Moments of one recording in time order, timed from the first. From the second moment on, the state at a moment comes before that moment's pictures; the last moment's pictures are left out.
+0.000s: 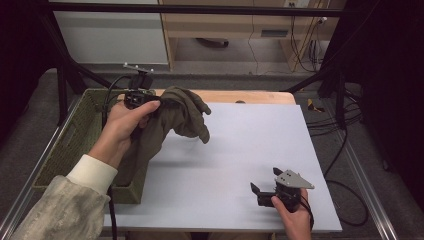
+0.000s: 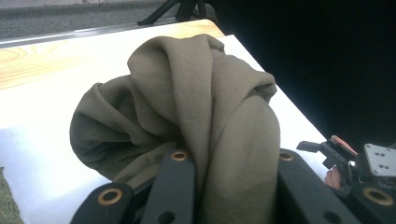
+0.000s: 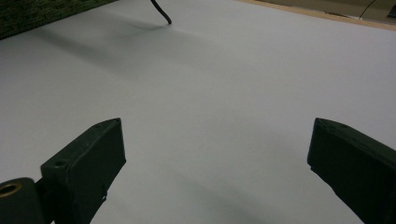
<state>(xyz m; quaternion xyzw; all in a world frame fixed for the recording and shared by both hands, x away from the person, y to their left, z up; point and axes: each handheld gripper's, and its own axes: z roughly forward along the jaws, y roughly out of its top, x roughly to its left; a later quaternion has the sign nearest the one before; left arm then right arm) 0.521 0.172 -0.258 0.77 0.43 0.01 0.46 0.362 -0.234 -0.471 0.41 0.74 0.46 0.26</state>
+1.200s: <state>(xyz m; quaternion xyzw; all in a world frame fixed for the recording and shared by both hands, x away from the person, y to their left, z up) 0.522 0.151 -0.265 0.78 0.43 0.00 0.46 0.362 -0.234 -0.471 0.41 0.74 0.47 0.25</state>
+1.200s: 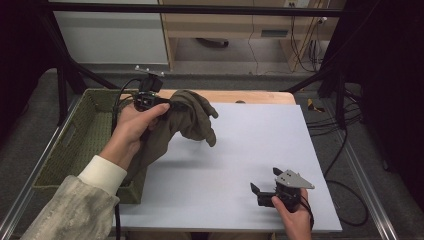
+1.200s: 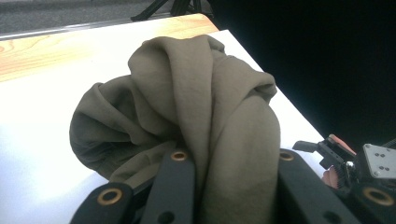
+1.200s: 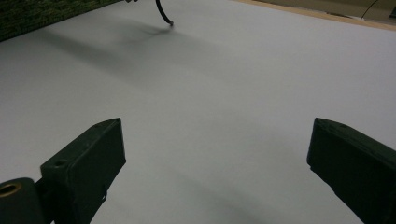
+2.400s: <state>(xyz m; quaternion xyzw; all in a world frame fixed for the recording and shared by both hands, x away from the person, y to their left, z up) 0.527 0.106 -0.276 0.79 0.41 -0.02 0.45 0.362 -0.234 -0.471 0.41 0.74 0.47 0.25</state>
